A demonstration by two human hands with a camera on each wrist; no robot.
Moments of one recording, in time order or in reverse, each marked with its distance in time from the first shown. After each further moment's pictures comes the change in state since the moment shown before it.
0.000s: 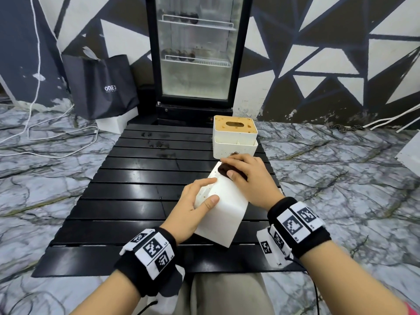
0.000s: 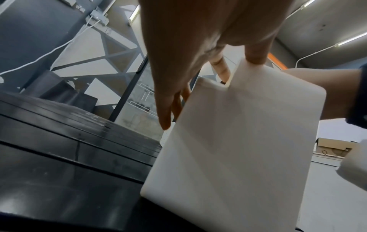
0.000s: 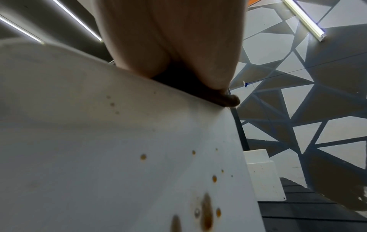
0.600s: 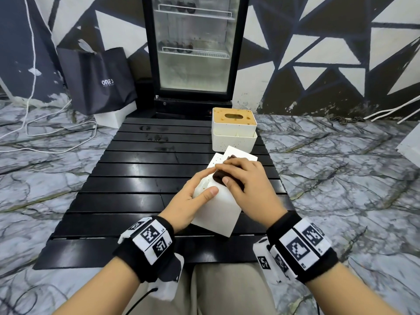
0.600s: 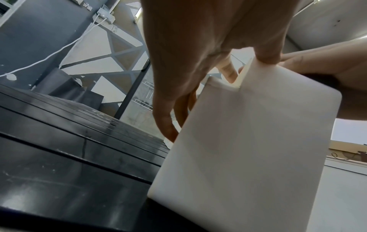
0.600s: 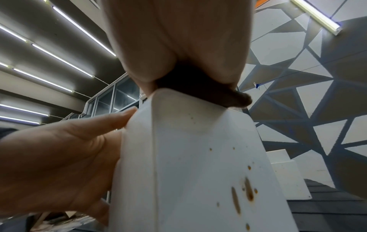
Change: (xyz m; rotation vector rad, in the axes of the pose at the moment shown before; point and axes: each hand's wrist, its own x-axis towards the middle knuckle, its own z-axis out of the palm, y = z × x) left_hand 0.004 -0.005 -0.003 -0.053 -0.070 0.024; right_hand -0.036 -0.014 0.014 -0.014 0.103 -0.046
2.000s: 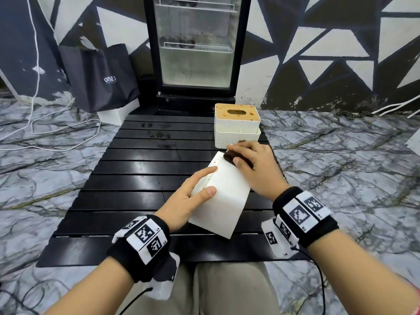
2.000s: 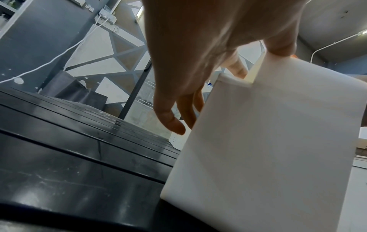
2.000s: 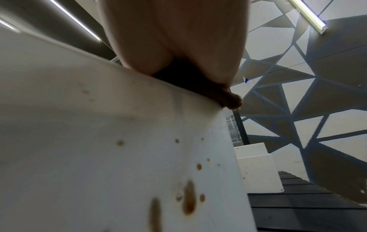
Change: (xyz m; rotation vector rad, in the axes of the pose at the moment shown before) left_hand -0.002 -0.002 -0.008 -0.042 -0.059 -0.059; right_hand 0.035 0.028 -0.007 0.016 0.011 0.058
